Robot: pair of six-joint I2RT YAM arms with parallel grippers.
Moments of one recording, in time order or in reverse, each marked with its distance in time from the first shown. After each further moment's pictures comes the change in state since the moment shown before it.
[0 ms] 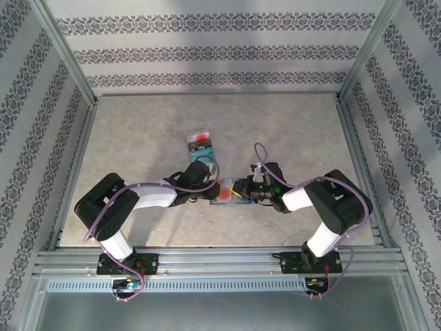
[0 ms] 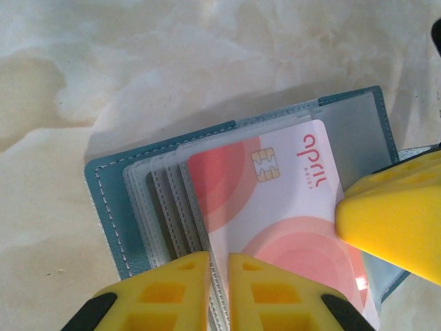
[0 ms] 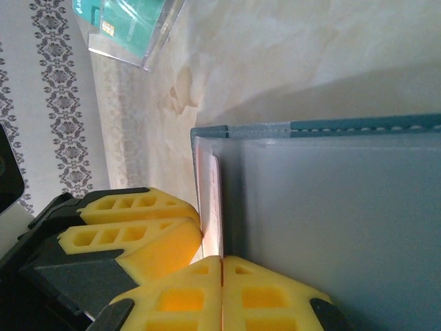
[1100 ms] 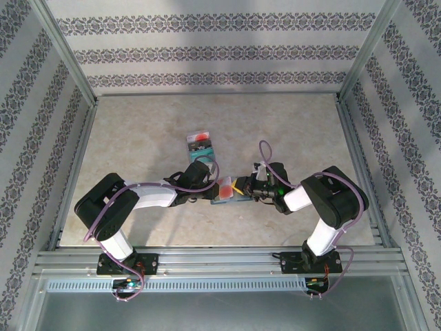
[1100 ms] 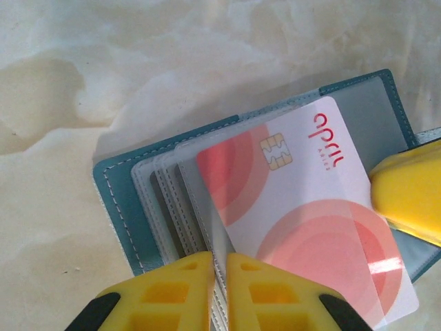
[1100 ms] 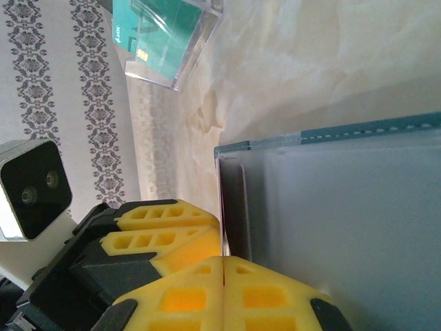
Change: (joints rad) left arm 0.000 0.000 0.000 -0.011 -0.024 0.000; right arm -0.048 0.056 -0.031 0.188 -0.052 0.071
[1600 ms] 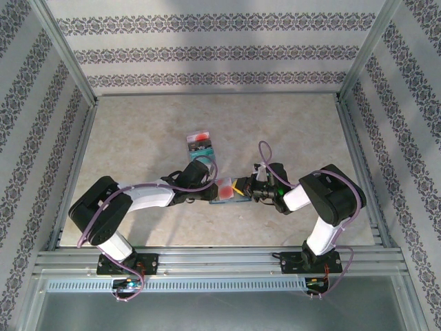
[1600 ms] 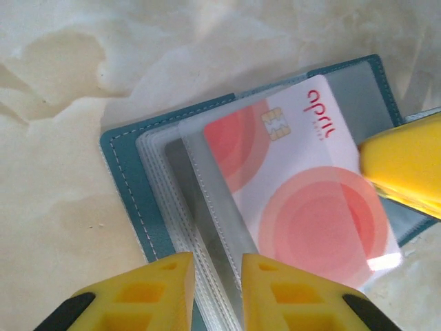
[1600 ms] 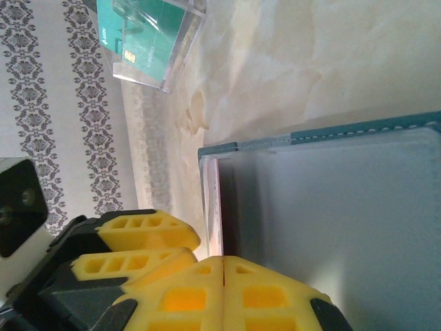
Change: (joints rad) left arm 0.000 -0.065 0.020 -0.129 -0.003 0.020; right arm -0.004 0.031 0.000 0.013 -0.002 0.000
